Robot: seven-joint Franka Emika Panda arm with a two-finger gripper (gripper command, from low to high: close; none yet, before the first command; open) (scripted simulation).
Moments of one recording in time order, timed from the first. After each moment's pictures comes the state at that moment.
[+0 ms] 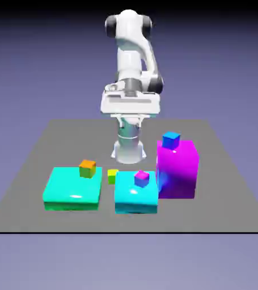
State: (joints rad) arm 0.02 -0.55 -0.04 -2.82 0.02 3.01 0.78
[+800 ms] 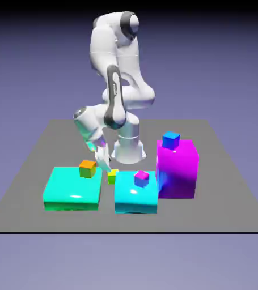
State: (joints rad) arm 0.16 -0.18 -0.73 -3.04 0.44 2.61 1.32
